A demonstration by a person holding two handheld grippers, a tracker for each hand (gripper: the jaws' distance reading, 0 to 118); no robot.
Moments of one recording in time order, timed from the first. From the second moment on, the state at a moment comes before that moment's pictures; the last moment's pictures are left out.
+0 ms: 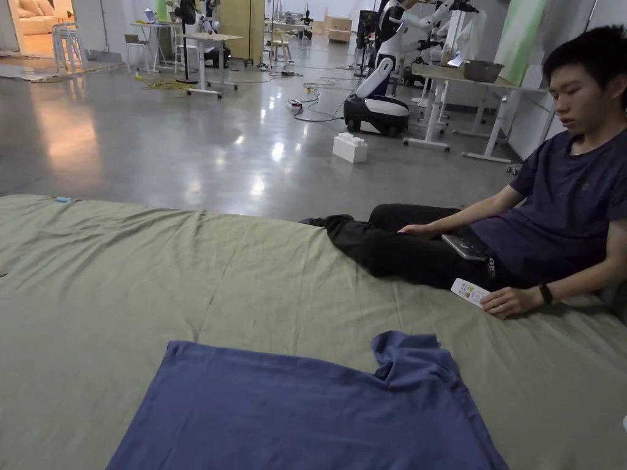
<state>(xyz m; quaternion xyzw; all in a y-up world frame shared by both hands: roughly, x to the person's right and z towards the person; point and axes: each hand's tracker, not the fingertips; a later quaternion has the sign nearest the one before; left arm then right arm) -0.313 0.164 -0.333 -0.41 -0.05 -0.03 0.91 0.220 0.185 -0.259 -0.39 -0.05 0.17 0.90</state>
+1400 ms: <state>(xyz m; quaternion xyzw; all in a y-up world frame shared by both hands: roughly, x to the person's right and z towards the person) -0.231 0.249 -0.354 -0.13 0.00 0.03 0.99 0.158 0.256 -0.307 -0.06 -0.12 0.05 0.99</state>
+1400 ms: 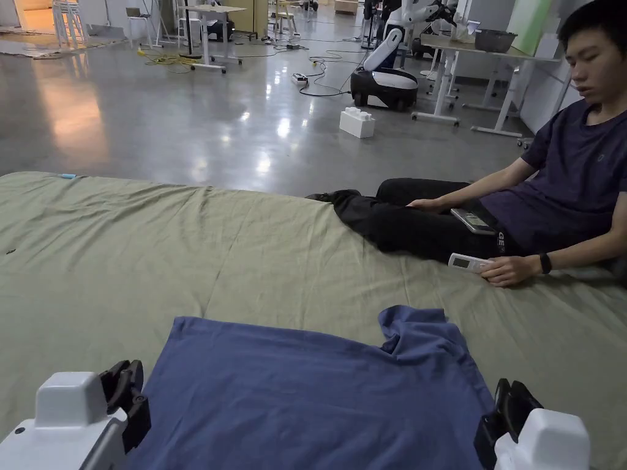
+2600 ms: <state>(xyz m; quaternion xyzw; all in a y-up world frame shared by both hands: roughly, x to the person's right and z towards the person) -0.325 0.111 -0.356 -0.51 0.03 0.06 0.86 0.143 0.216 -0.310 -0.14 -0.07 0.09 0.98</state>
